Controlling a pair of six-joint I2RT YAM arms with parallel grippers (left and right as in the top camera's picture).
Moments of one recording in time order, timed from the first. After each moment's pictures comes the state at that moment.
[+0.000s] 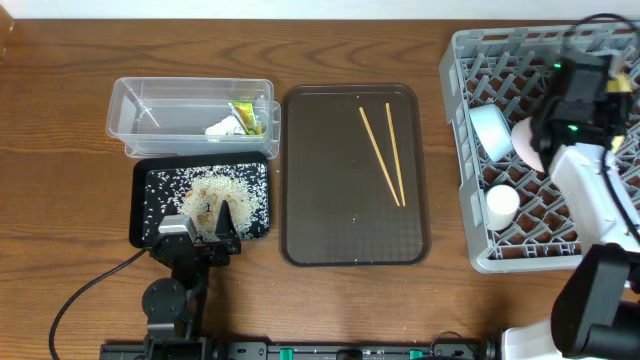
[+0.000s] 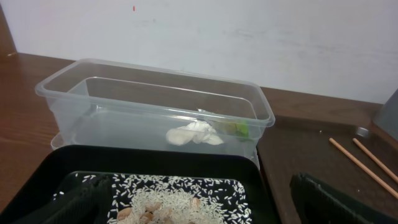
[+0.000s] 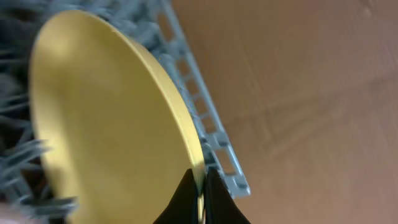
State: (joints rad) left arm 0.01 0.01 0.03 -0.13 0.02 -0.16; right arm -0.11 1.67 1.17 -0.14 0.96 -0.43
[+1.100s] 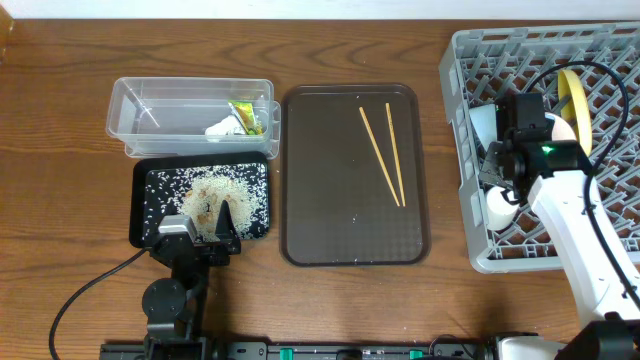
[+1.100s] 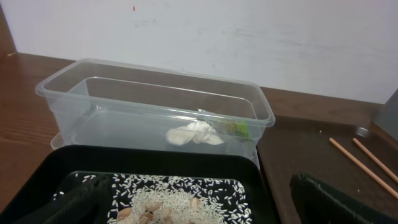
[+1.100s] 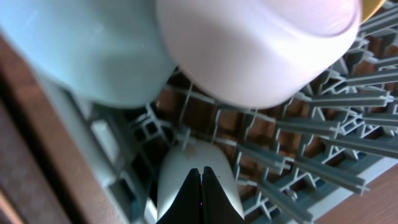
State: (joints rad) left arm 0.01 0.01 0.03 -0.13 0.02 -0.16; right arm 0.08 1.47 1.13 -0.88 0.37 0.44
